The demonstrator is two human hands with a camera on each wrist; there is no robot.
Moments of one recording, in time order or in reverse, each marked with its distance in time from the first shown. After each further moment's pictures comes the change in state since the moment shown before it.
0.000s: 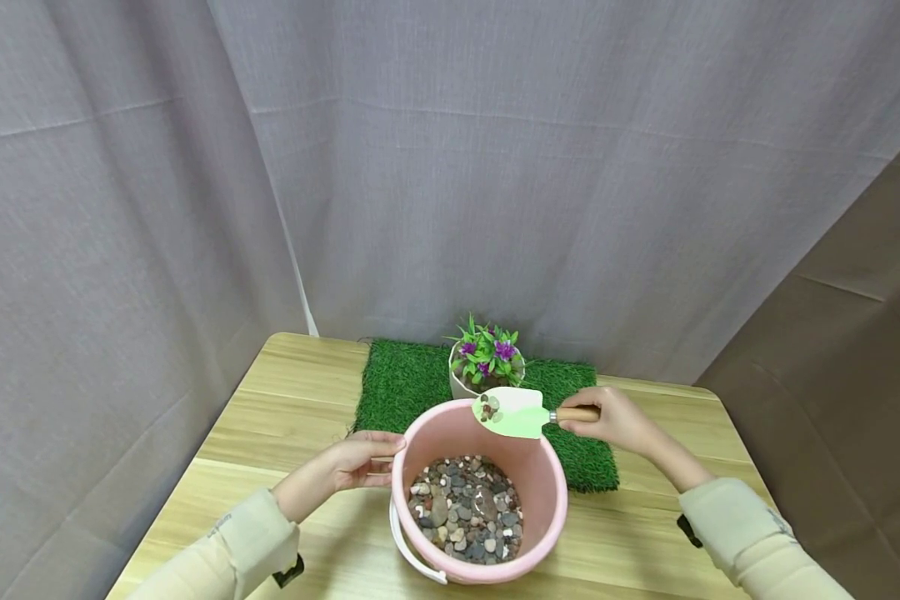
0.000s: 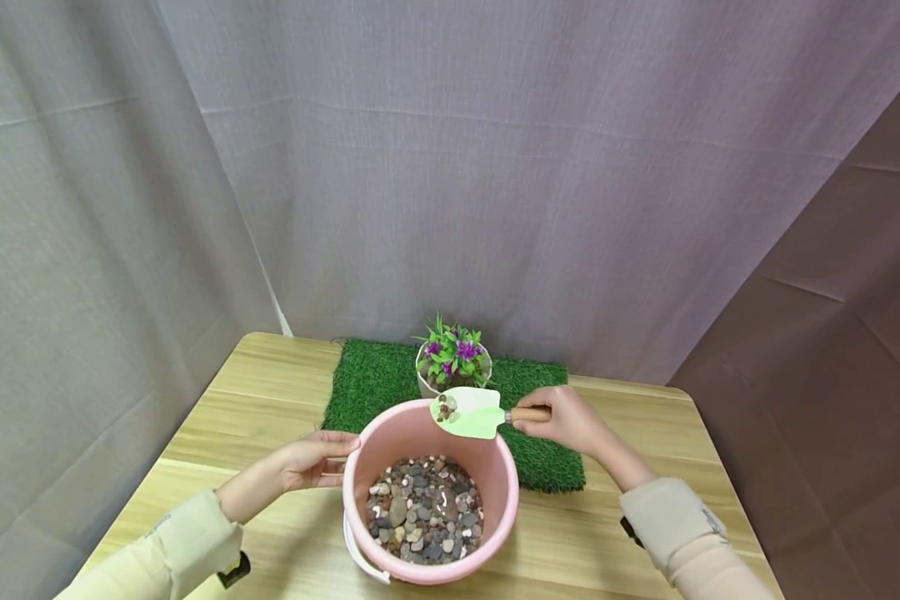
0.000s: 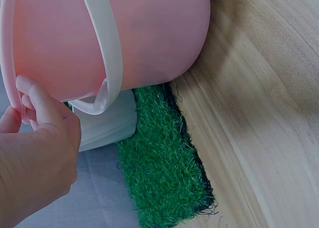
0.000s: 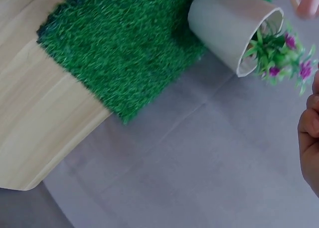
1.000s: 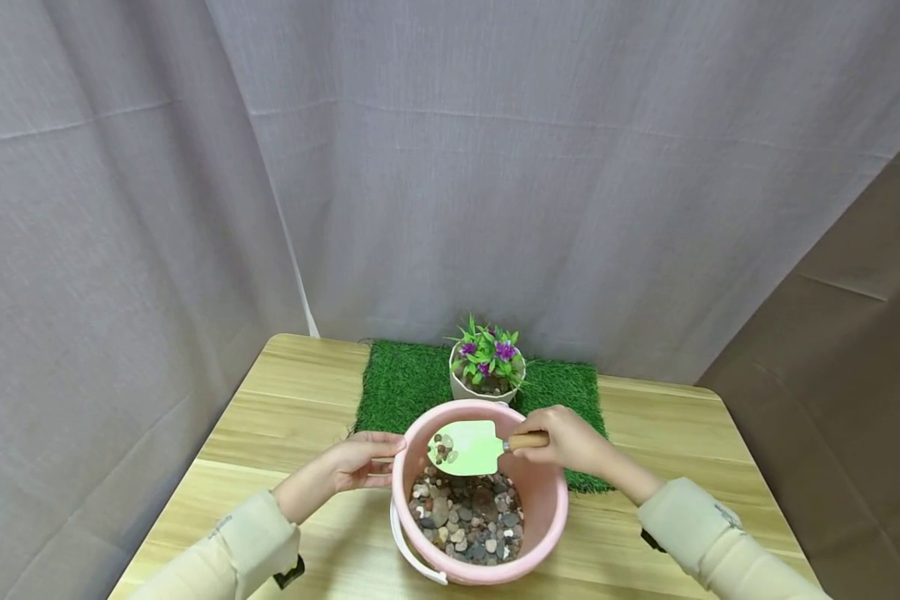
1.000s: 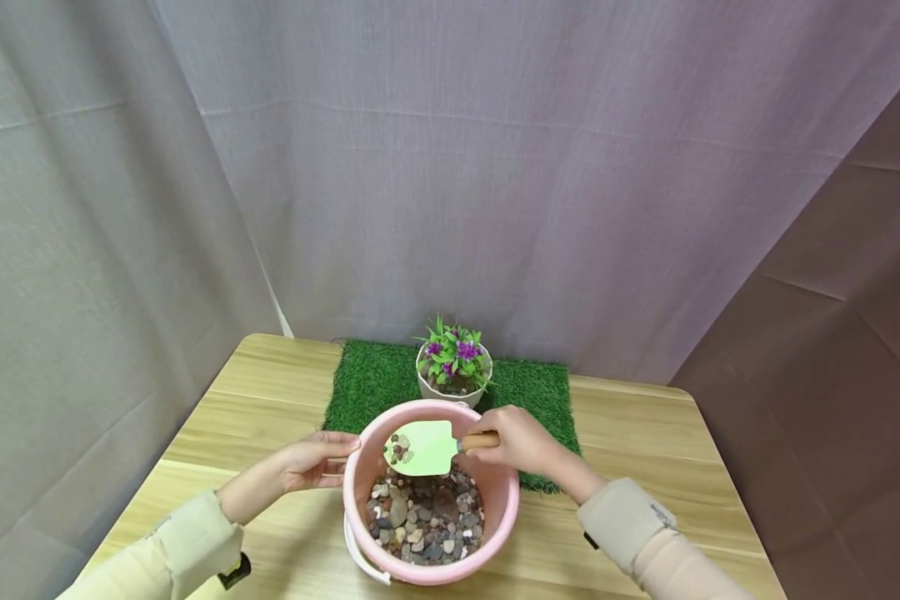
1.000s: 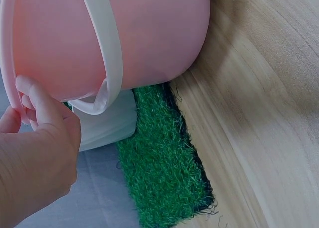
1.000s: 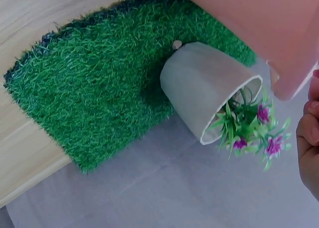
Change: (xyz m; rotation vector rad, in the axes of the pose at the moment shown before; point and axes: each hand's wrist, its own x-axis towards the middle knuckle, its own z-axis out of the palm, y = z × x) left_hand 0.000 -0.001 0.002 0.013 0.023 0.001; right_hand 0.016 -0.039 0.043 -0.068 -0.113 -0.149
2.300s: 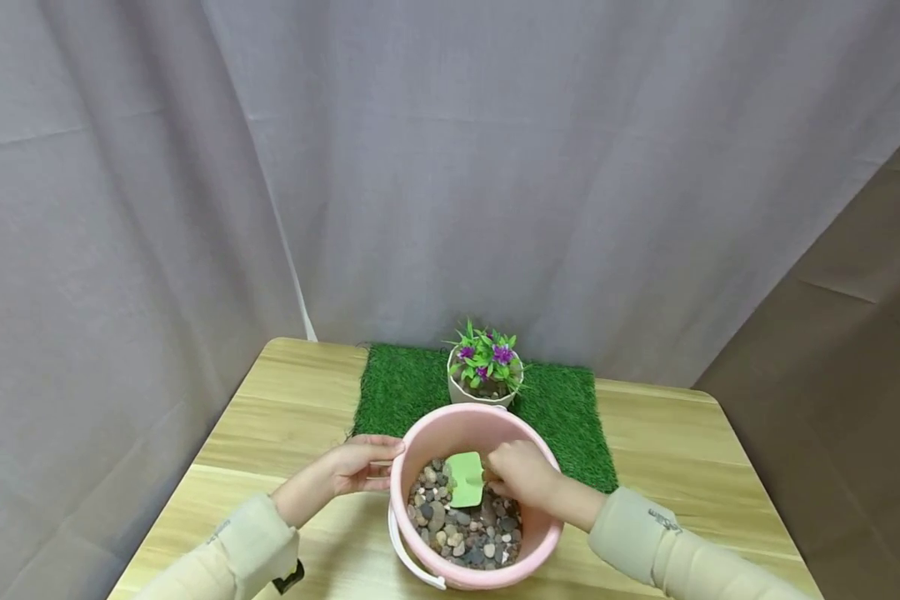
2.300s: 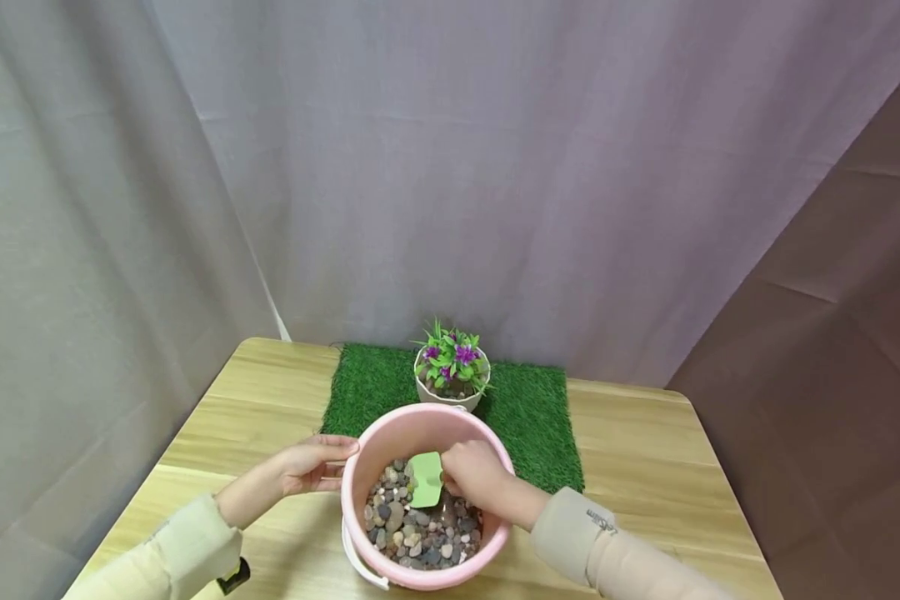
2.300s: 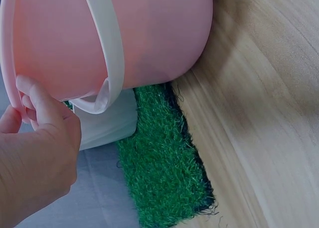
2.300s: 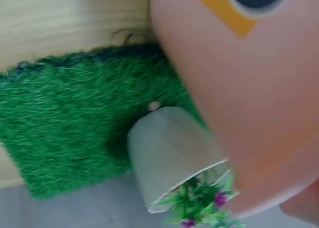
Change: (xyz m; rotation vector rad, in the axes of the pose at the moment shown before) left_hand 0.001 0.001 -0.001 -0.005 -0.012 0.004; right_hand 0.016 -0.030 0.049 -0.399 -0.023 -0.089
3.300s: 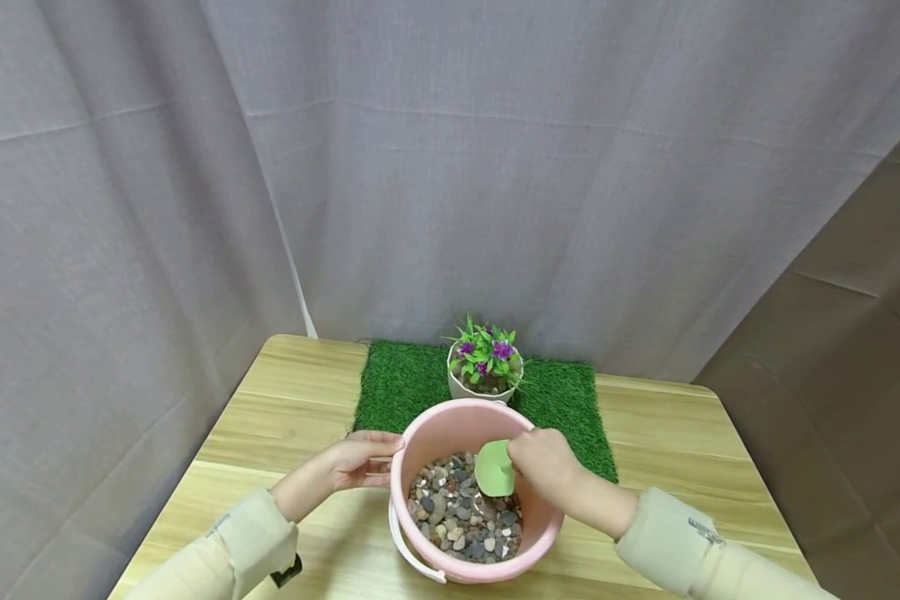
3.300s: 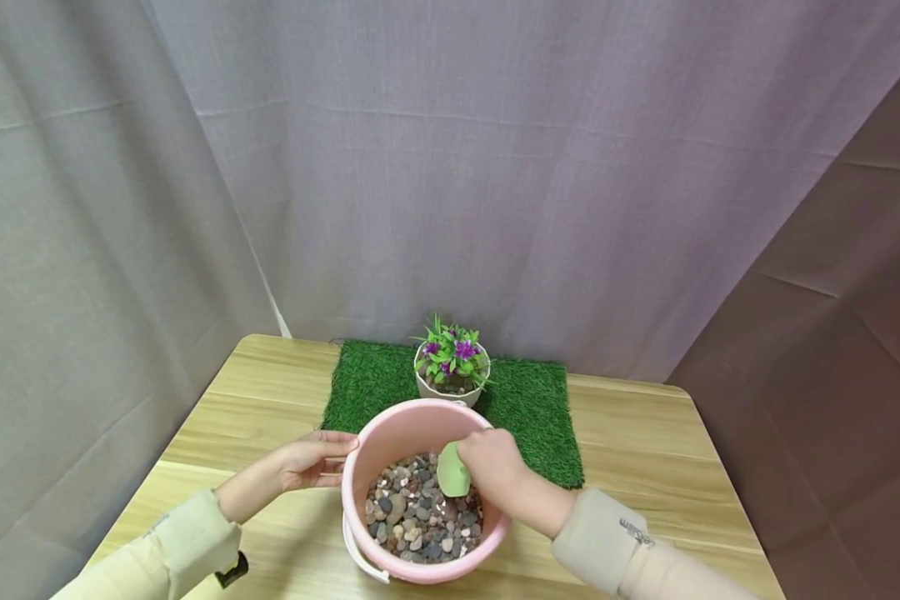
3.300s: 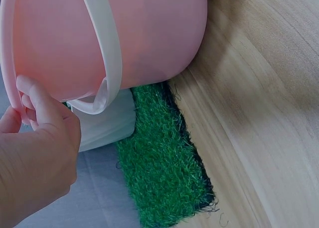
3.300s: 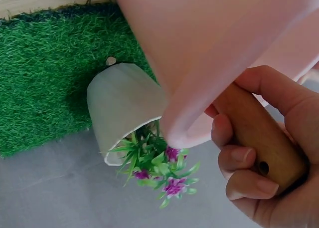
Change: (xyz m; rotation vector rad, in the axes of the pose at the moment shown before) left_hand -0.002 0.000 -0.002 0.013 -0.019 -0.005; right_hand -0.011 -0.017 -0.042 -0.265 -0.019 0.167
